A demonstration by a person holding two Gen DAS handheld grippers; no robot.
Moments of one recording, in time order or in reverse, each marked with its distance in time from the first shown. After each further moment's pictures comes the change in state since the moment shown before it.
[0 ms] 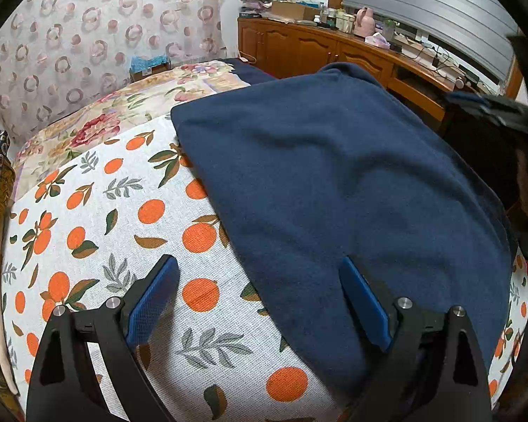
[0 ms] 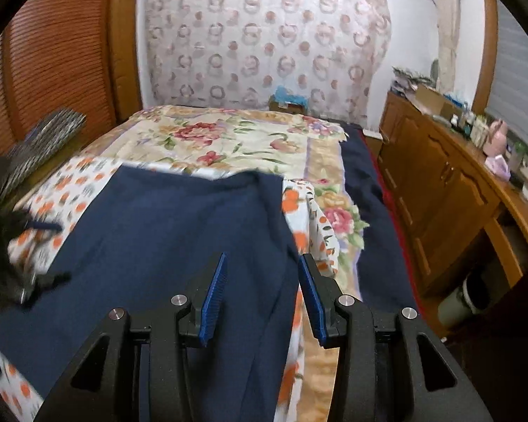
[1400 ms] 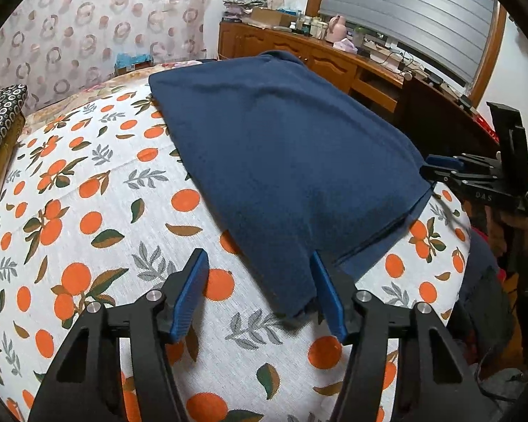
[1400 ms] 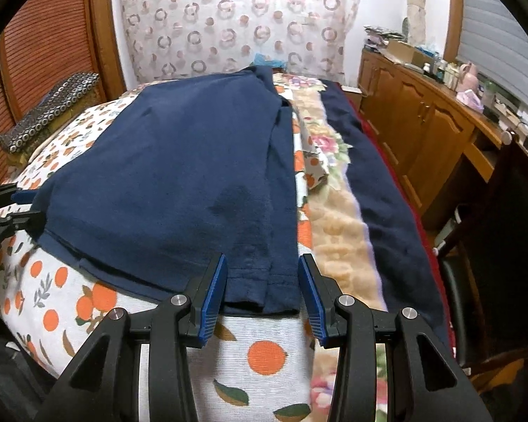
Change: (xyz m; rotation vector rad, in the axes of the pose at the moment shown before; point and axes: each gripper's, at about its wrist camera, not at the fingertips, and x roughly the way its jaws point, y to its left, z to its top) left arm -0.071 -0.048 -0.092 -0.028 -0.034 -0.119; right arm -0.072 0.001 -0.094 0.131 0.126 -0.027
